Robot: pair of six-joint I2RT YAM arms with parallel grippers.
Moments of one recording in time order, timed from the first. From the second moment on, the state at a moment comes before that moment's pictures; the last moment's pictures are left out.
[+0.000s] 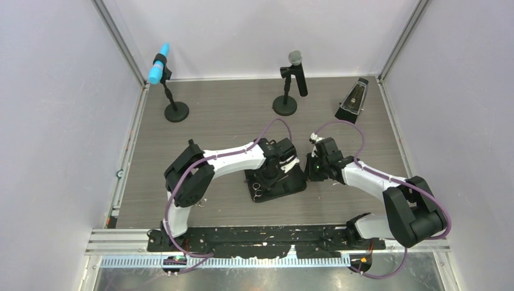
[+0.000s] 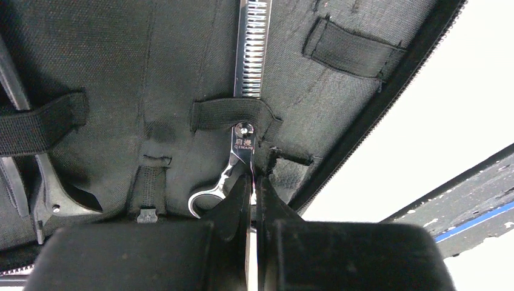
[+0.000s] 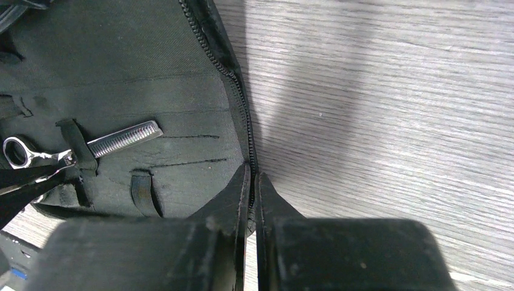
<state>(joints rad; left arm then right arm) -1.00 1.95 1.42 -0.84 0.06 -0.09 0.41 1.33 0.55 -0.22 -0.16 0.39</state>
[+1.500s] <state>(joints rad) -1.03 1.88 1.33 -0.71 0.04 0.02 0.42 1.33 0.54 -0.19 -0.17 0.38</state>
